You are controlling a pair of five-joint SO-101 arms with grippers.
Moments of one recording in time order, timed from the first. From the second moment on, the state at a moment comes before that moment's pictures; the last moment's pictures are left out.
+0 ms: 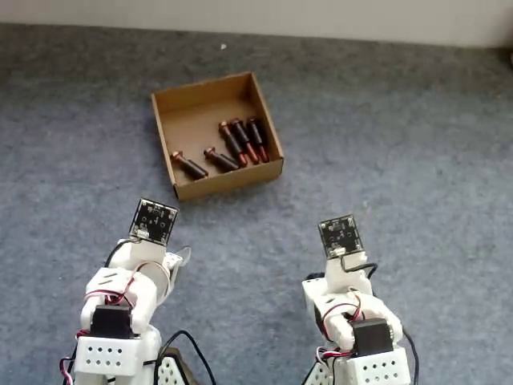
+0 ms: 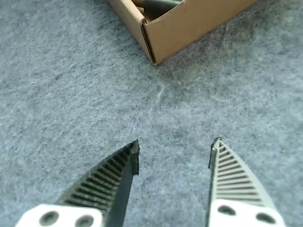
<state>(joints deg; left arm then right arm) -3.0 -96.8 95.9 58.8 -9.6 -14.9 -104.3 95.7 71.3 7.3</state>
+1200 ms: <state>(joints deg) -3.0 -100.6 95.9 72.7 -9.6 -14.9 -104.3 95.7 71.3 7.3</state>
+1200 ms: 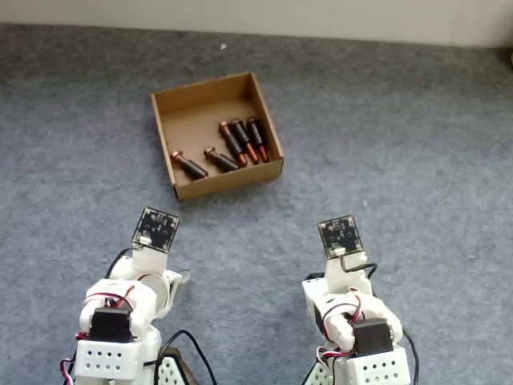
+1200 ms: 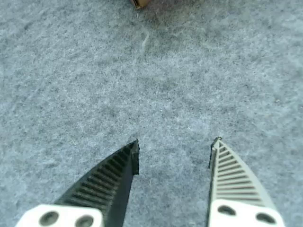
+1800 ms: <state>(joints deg) -3.0 -100.6 95.9 72.8 -9.6 -14.9 -104.3 95.7 71.3 7.3</state>
